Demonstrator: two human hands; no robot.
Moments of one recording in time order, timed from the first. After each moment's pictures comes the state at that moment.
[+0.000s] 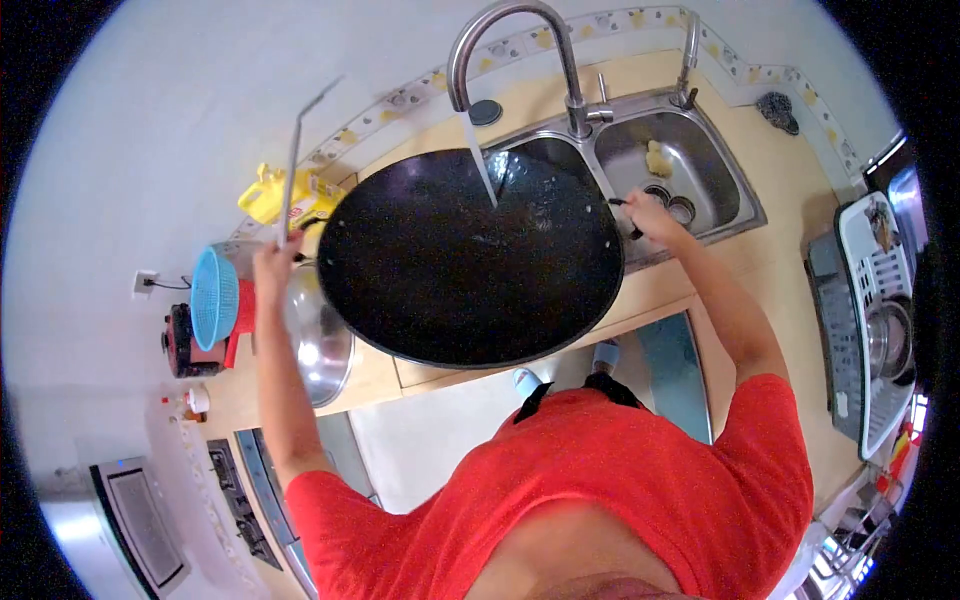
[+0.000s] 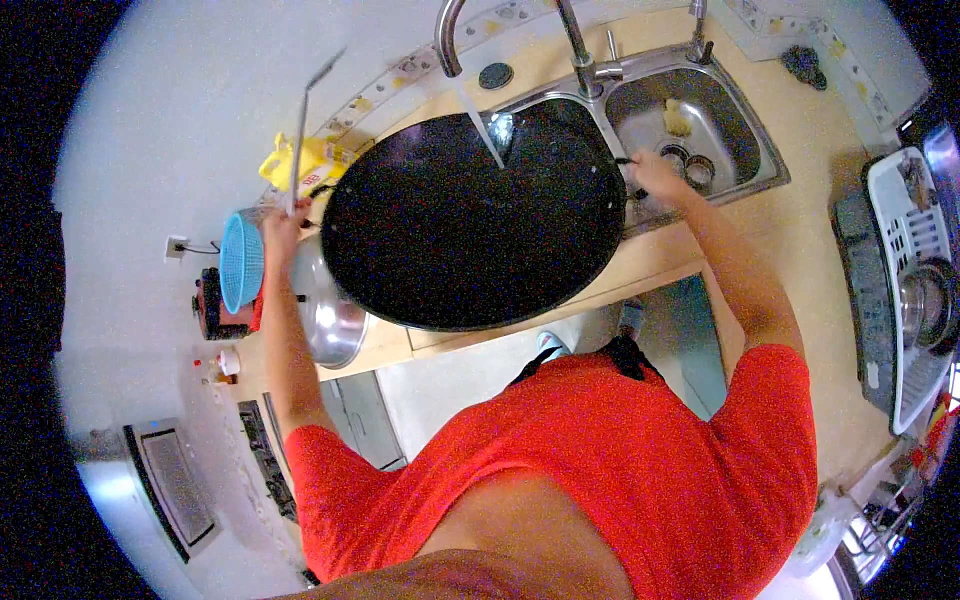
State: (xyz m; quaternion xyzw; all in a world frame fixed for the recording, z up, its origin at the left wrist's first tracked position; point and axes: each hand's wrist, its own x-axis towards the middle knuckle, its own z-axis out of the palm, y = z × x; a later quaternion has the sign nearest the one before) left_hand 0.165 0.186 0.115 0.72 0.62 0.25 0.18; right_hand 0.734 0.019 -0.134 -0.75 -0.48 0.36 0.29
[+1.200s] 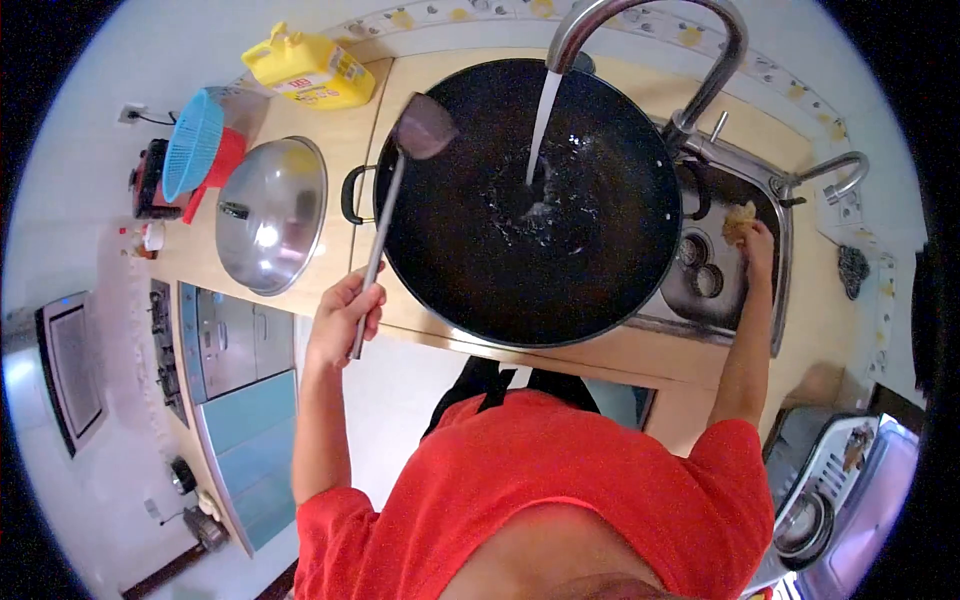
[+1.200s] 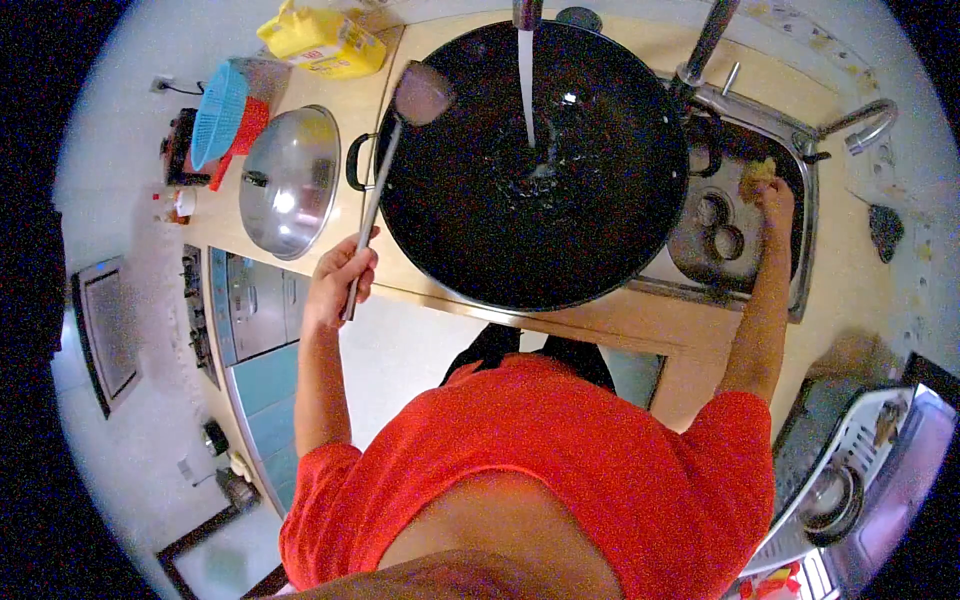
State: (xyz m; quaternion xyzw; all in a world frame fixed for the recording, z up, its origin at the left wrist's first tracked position) left_hand 0.287 -0.009 0.054 0.36 0.65 0.33 0.58; right_hand 0.917 0.103 -0.173 -0.78 -0.37 0.34 0.36
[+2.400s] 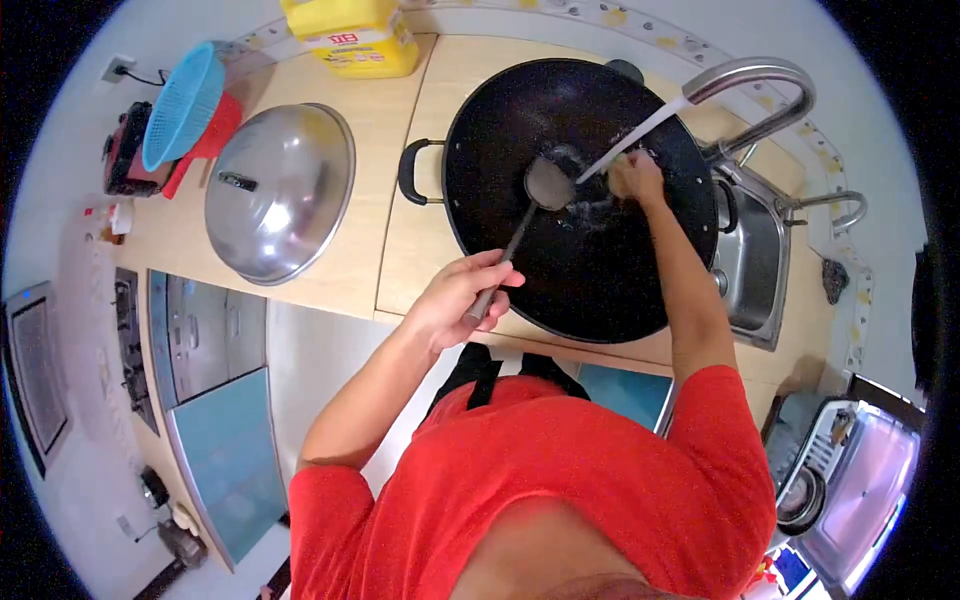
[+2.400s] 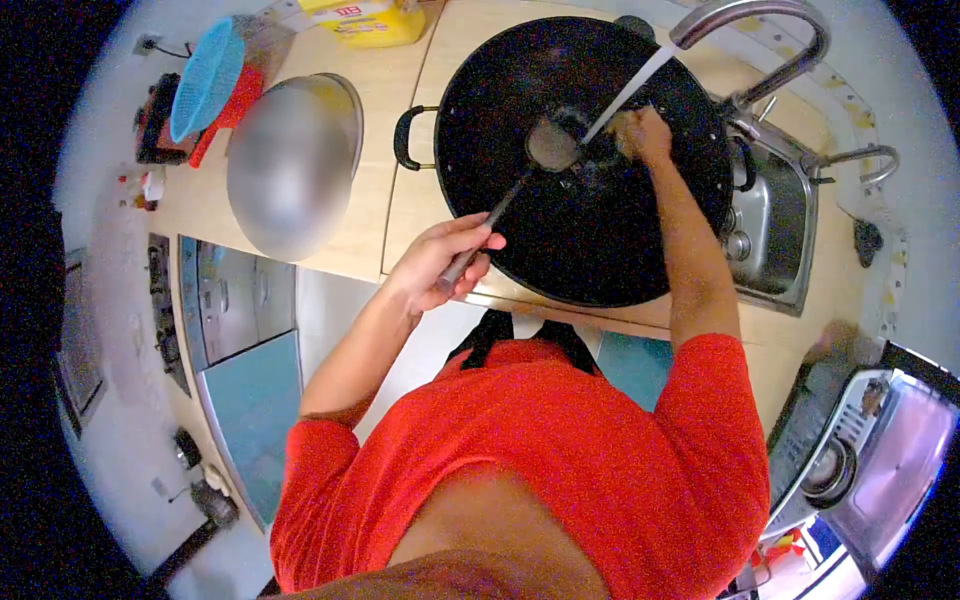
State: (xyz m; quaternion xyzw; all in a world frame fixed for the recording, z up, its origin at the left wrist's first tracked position) left_hand 0.286 0.018 0.042 0.15 0.47 0.29 0.82; right_hand 0.599 0.210 -0.157 -0.76 -0.57 0.25 0.19
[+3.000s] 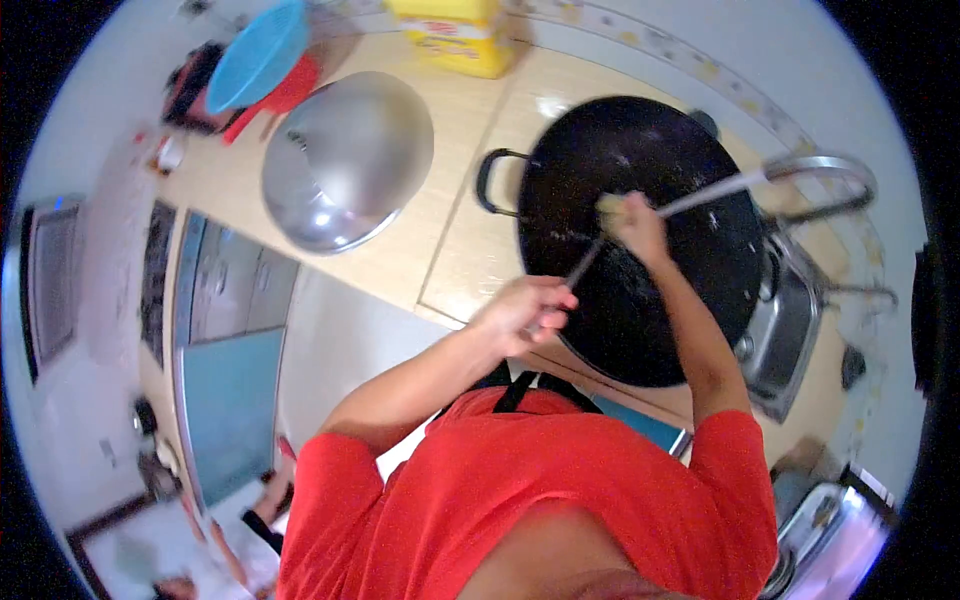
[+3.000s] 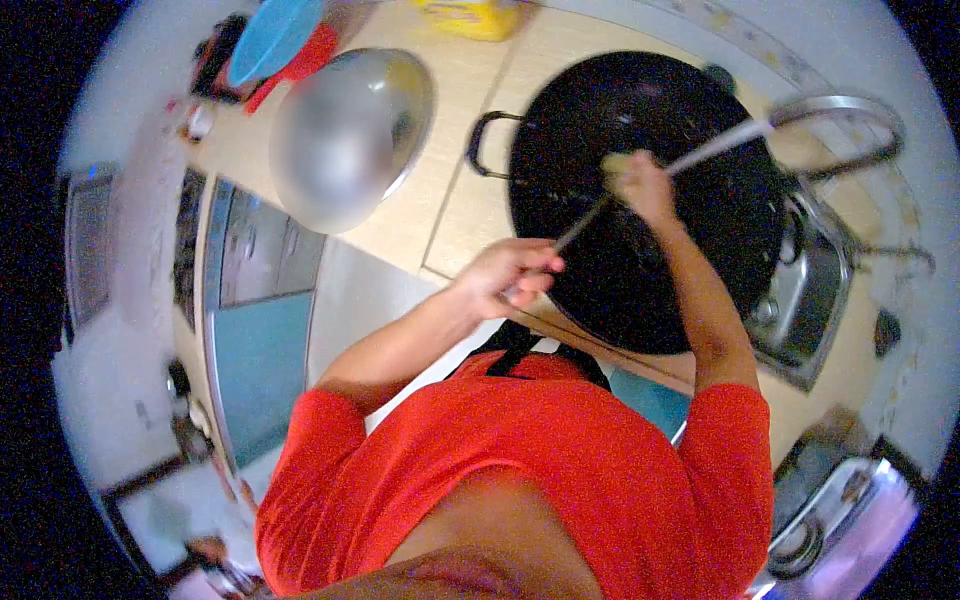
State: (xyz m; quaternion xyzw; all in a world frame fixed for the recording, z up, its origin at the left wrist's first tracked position) left_hand 0.290 0.022 0.005 0.02 0.46 0.30 0.83; right_hand 0.502 0.178 -0.147 -0.57 -0.73 0.31 0.19
